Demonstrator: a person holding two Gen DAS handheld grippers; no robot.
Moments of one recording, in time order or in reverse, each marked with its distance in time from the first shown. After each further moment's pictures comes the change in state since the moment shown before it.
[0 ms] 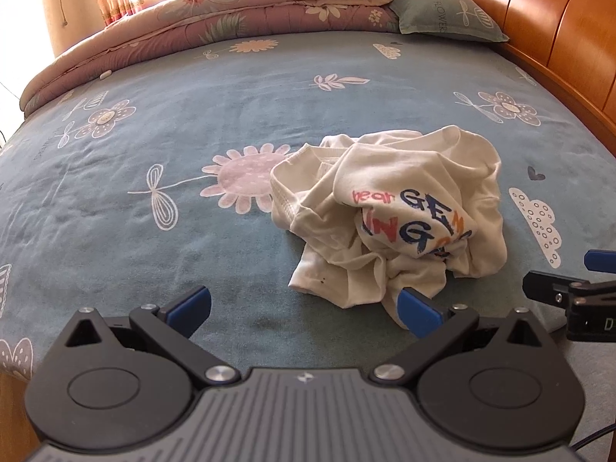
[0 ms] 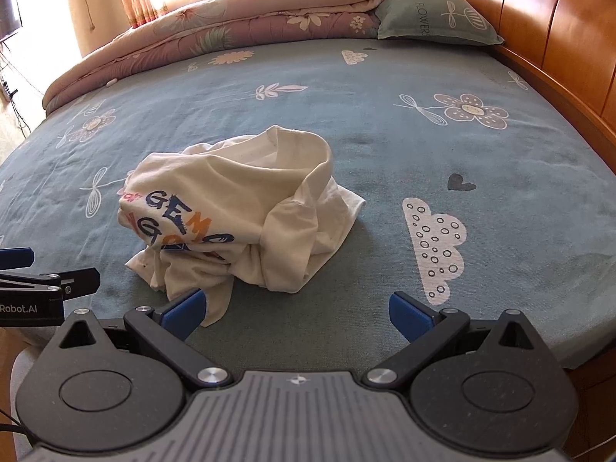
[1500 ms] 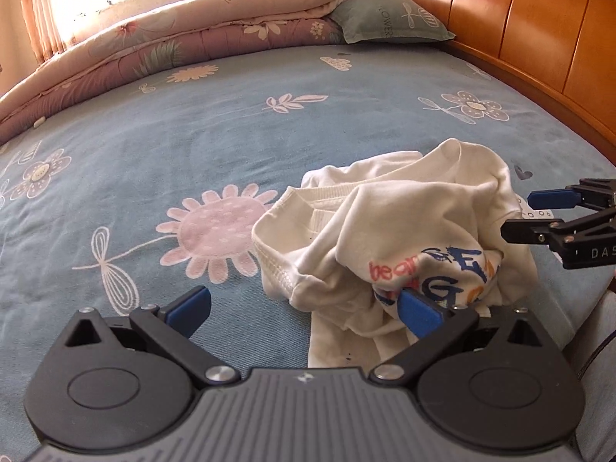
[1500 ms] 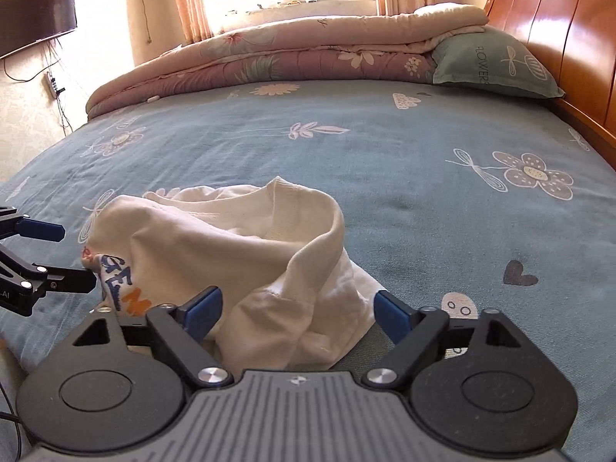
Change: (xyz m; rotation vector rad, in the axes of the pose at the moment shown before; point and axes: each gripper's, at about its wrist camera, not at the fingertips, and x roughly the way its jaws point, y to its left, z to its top) left arm 0.055 0.035 0.028 0.161 -0.095 -0.160; right arm 0.066 -0.027 0.036 -0.162 -0.148 0.169
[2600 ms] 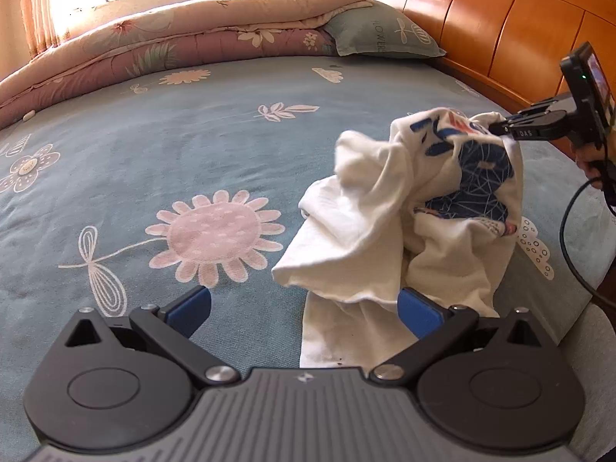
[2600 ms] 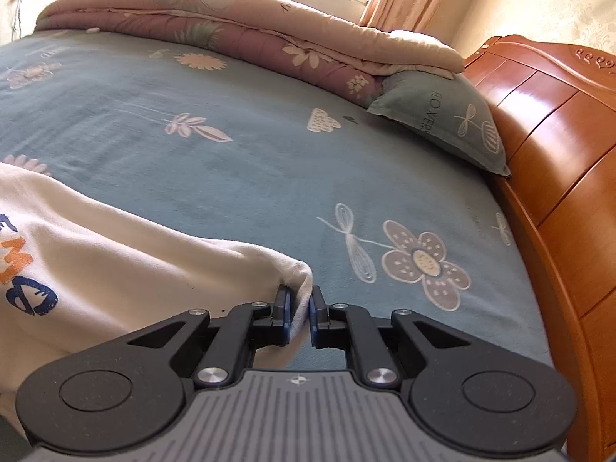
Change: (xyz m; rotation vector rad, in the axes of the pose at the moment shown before) left arm 0.007 0.012 0.000 -0.042 -0.032 -0.072; right arm 0.058 -0.100 0.099 -0.293 0.088 -0.375
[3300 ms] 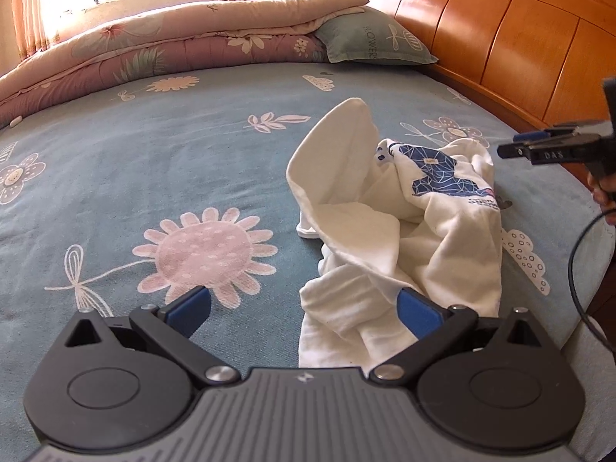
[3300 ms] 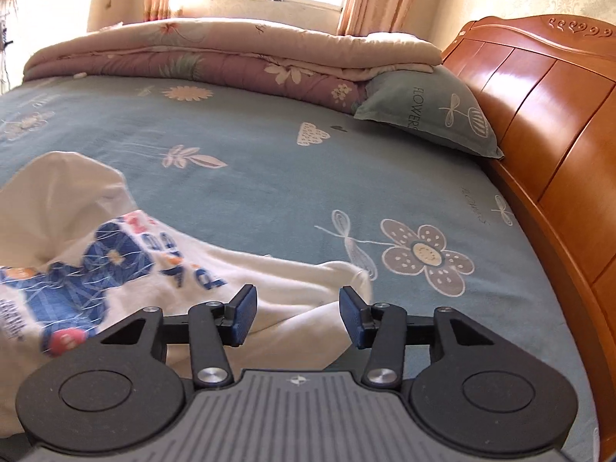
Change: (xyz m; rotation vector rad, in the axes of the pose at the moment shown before) left arm 0.007 0.008 0.018 -0.003 -0.016 -0.051; right arm -0.048 0.003 -0.025 0.155 -0.079 0.107
